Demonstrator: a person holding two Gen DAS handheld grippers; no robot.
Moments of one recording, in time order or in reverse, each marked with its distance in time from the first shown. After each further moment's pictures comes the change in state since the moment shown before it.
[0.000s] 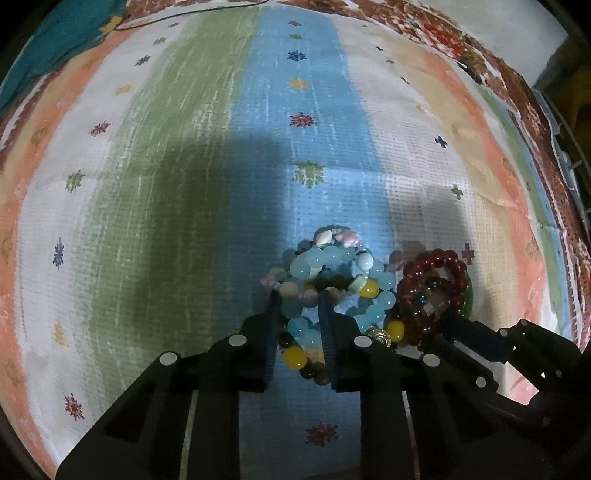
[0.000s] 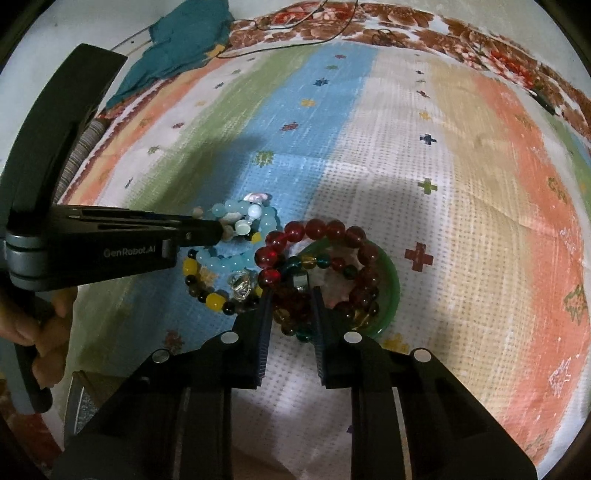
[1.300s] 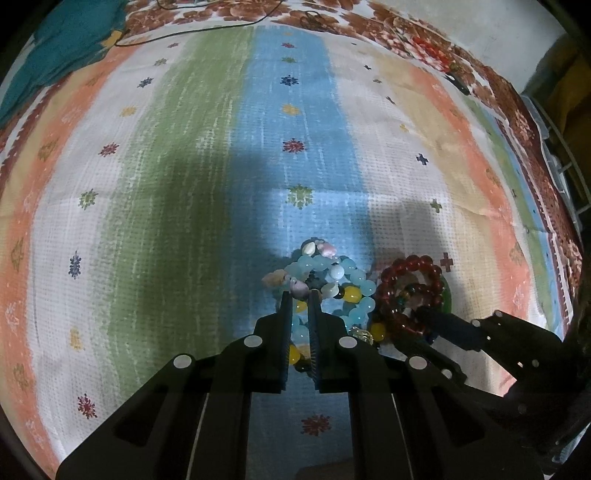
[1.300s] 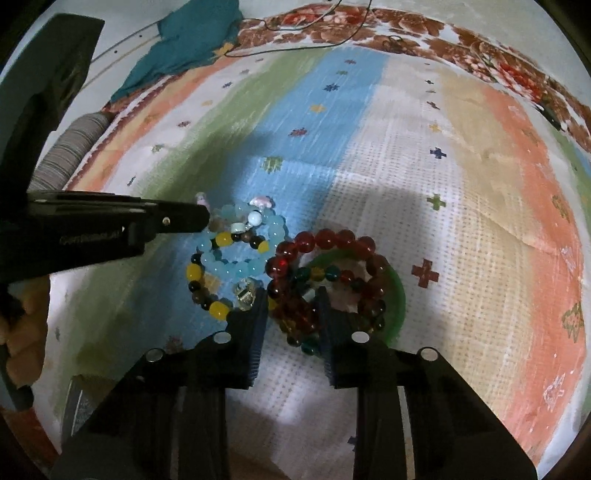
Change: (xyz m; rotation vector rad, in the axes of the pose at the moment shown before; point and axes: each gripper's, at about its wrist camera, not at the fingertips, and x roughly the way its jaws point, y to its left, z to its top) left arm -0.022 0.000 0.004 0.015 -0.040 -0.021; right arm 0.003 0.008 0.010 -0.041 -0.004 -0.003
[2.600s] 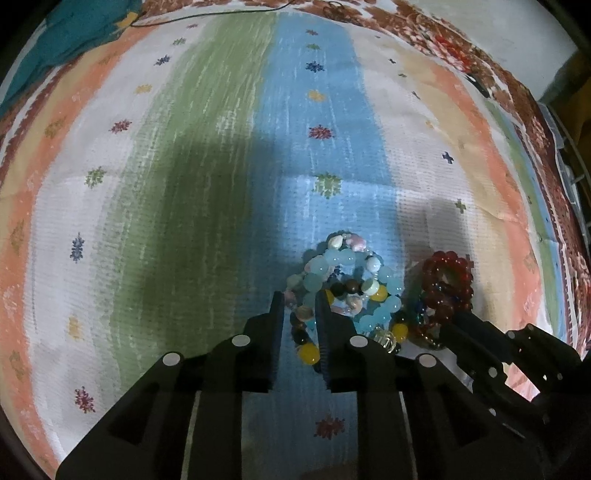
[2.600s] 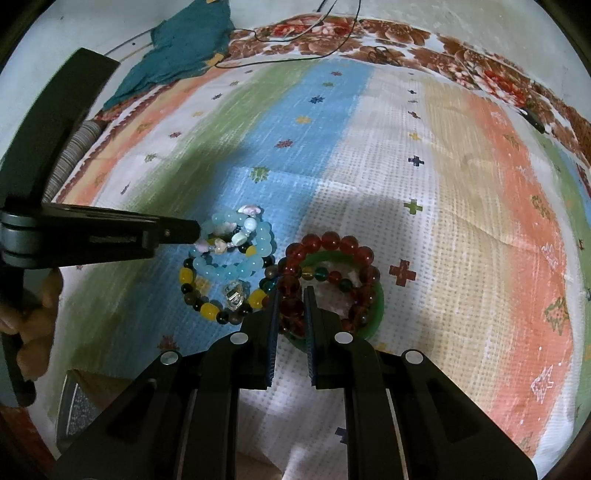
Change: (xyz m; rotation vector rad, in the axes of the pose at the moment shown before) left arm 0.015 0.012 0.001 -0.063 0.034 0.026; right arm -0.012 -0.004 -0.006 0.013 -0.043 -0.054
